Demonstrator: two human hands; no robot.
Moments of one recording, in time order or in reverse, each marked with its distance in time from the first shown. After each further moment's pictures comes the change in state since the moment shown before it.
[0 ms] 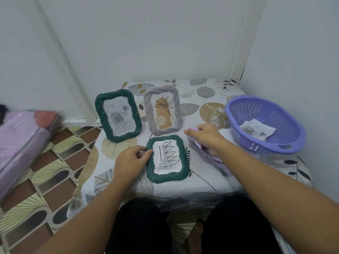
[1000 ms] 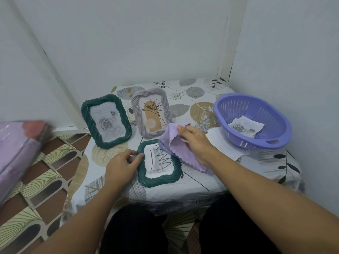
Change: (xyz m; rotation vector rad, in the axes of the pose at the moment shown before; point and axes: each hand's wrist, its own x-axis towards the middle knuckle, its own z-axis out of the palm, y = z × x) left_hand 0.001 0.004 -0.002 -0.008 -0.049 -0.041; right_hand -0.002 0.023 0.008 0.221 -0.093 -0.193
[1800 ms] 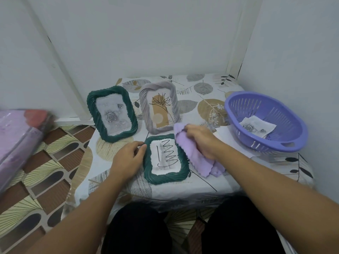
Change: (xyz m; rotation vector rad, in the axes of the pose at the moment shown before) left_hand 0.015 -0.007 0.005 -0.038 -0.069 0.073; right_hand 0.023 0.005 -0.004 -0.119 -0.094 0.072
